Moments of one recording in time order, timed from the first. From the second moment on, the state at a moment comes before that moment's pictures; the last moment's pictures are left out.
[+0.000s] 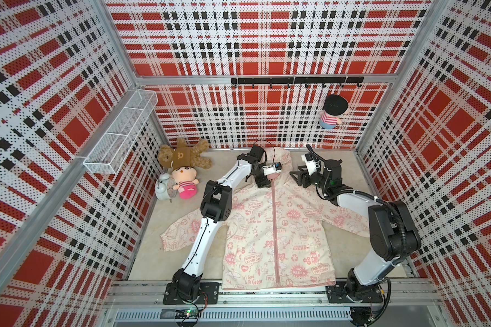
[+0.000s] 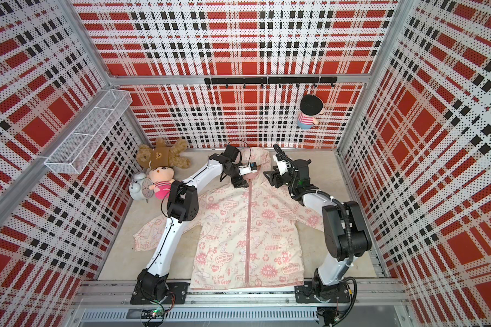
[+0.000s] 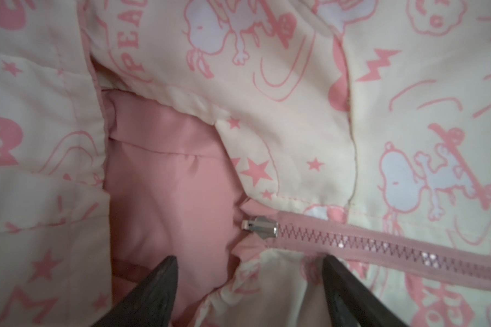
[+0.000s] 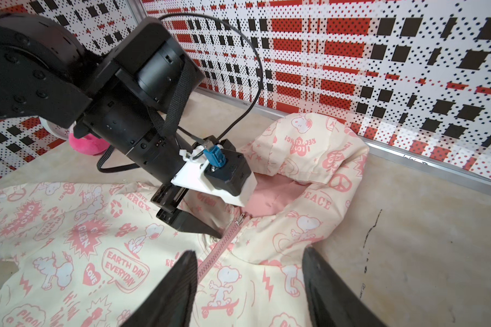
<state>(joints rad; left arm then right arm) -0.44 2.61 2.37 -0.86 0.37 0.91 0.21 1.70 0.98 0.36 -0.52 -0.05</state>
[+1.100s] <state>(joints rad) -0.46 2.62 2.38 -0.89 0.41 0.92 0.24 1.70 1.02 0.31 -0.47 -0.06</state>
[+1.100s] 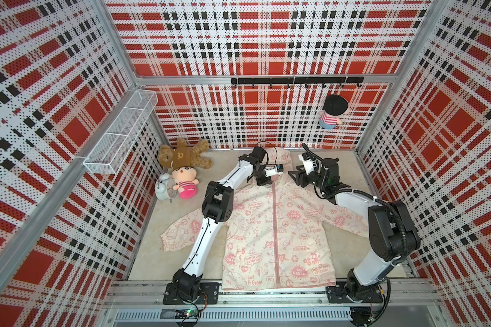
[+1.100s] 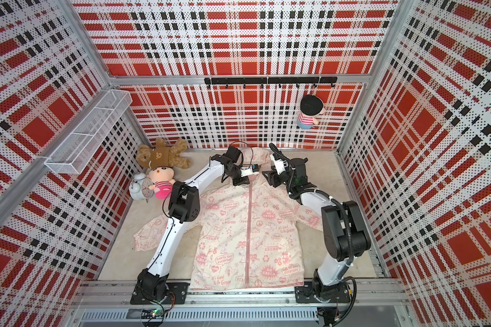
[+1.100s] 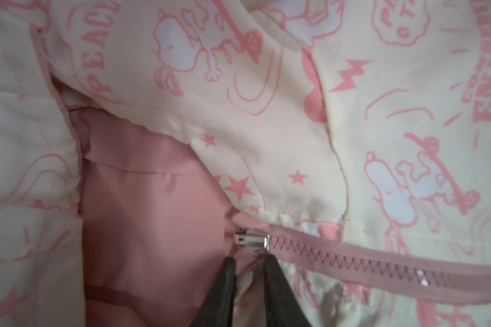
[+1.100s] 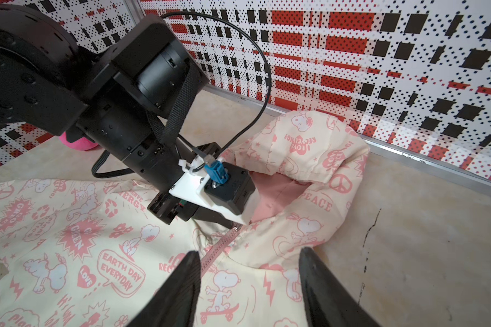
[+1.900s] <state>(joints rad) -0.49 2.11 1.76 -0.41 0.30 0.76 0.24 1.60 0.93 0.37 -0.45 -0.04</state>
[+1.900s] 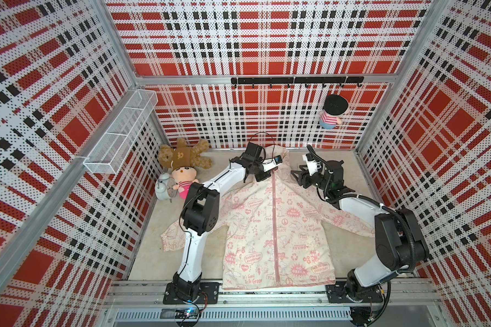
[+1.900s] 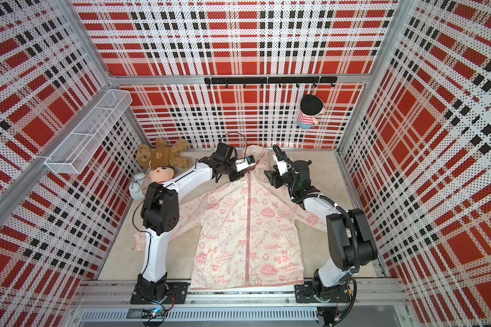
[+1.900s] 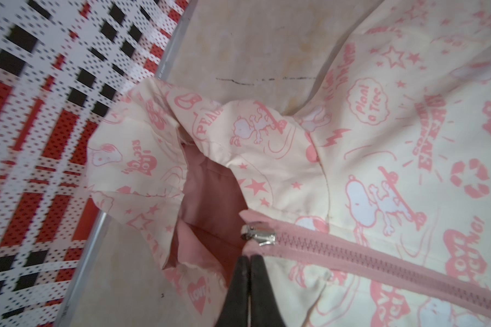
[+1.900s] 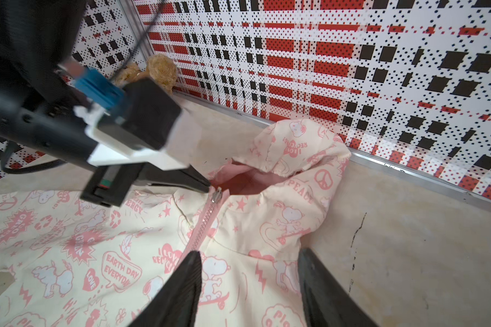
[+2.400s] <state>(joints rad) -0.52 1.67 0.95 0.36 0.37 0.81 0.24 1.62 0.97 0.35 -0.63 -0.02</state>
